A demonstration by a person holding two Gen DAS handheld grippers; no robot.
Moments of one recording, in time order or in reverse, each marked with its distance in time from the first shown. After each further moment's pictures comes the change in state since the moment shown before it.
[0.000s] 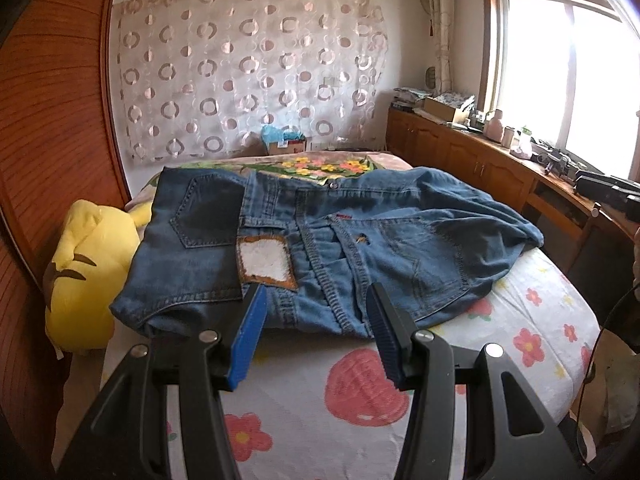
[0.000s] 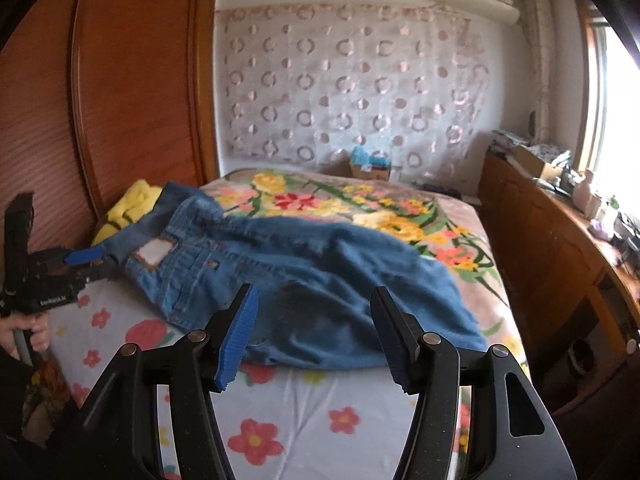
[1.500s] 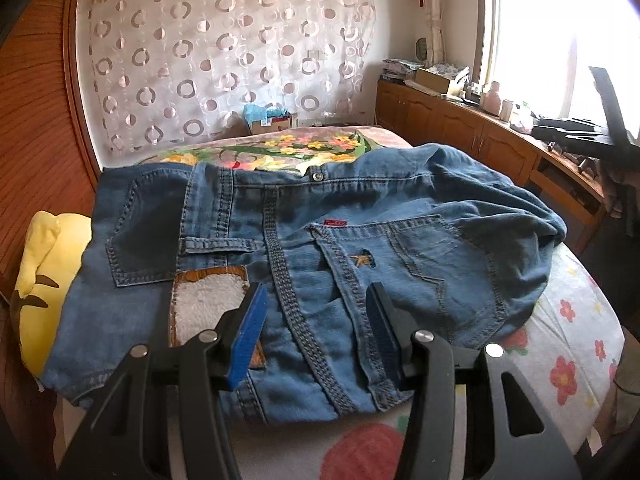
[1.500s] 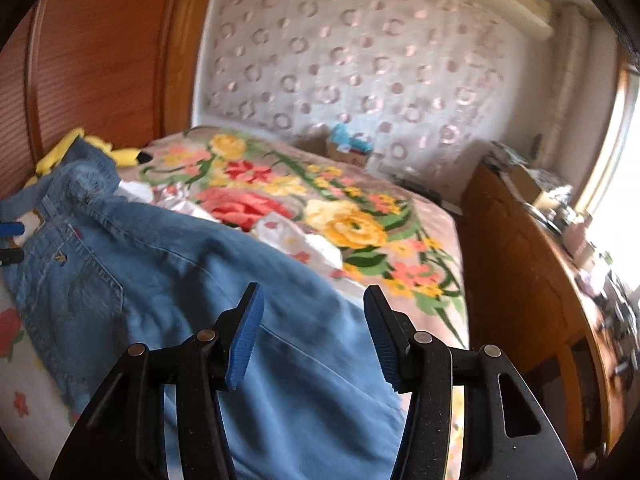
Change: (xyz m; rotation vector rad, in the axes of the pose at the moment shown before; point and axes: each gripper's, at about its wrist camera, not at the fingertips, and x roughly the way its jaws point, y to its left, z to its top) left arm 0.093 -0.013 0.037 0.050 0.090 -0.038; right arm 0.117 -0.135 0.046 -0.138 0.088 -0.133
